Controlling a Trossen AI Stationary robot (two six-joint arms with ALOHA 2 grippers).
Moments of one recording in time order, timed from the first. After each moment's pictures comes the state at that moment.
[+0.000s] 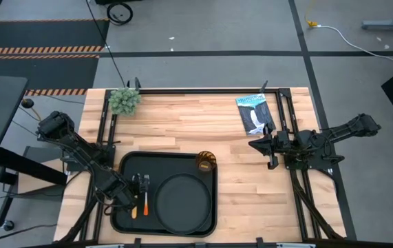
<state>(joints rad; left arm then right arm) -0.82 1.43 0.69 -0.67 -0.16 0.61 0.26 0.33 0.01 0.49 0.32 0.08</state>
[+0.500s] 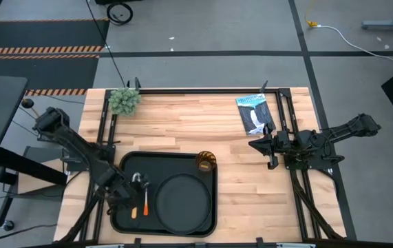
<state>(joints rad) -0.75 1.33 0.79 -0.68 -0.06 0.31 0.26 0.33 0.01 0.49 0.32 0.08</state>
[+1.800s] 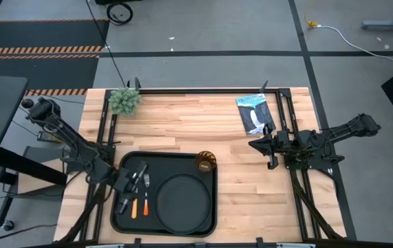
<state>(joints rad) -0.74 1.02 0.51 0.56 -0.31 0.08 0.26 0.33 0.01 0.49 0.32 0.08</state>
